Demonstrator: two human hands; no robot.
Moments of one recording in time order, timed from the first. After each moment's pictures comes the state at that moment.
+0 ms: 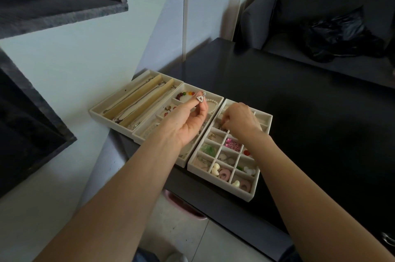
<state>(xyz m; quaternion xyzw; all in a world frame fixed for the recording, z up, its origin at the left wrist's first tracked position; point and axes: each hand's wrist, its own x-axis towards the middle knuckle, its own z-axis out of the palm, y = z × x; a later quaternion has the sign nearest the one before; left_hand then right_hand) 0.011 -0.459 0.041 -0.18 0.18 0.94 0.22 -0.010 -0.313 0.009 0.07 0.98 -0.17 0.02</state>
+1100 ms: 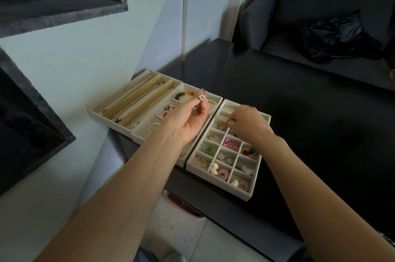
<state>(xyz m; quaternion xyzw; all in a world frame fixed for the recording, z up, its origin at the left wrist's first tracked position) 0.011 -0.455 0.042 -0.19 0.18 0.94 0.22 0.002 -0.296 0.016 0.04 0.98 -0.17 0.02</state>
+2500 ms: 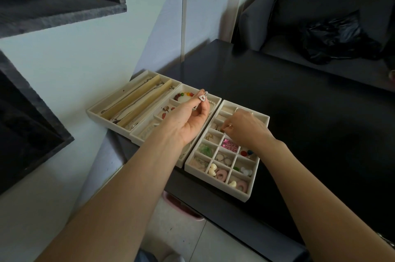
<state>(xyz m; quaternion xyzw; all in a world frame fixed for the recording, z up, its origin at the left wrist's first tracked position) 0.013 -0.452 0.047 -0.18 0.20 0.94 0.23 0.013 -0.297 0.021 -0.02 0.99 -0.10 0.06</state>
